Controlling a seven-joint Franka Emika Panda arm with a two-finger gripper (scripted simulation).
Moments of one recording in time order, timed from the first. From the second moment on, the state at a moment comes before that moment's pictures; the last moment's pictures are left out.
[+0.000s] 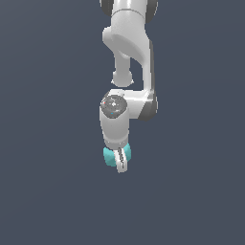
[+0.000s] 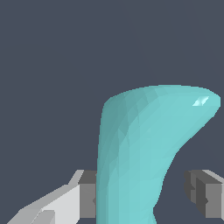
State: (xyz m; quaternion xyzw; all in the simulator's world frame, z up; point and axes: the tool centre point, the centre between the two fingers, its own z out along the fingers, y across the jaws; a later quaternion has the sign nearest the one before) arm 0.066 -0.023 0.095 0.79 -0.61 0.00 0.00
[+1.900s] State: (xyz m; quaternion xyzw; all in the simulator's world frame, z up) arm 0.115 0.023 0.338 0.79 -0.61 0.00 0.00
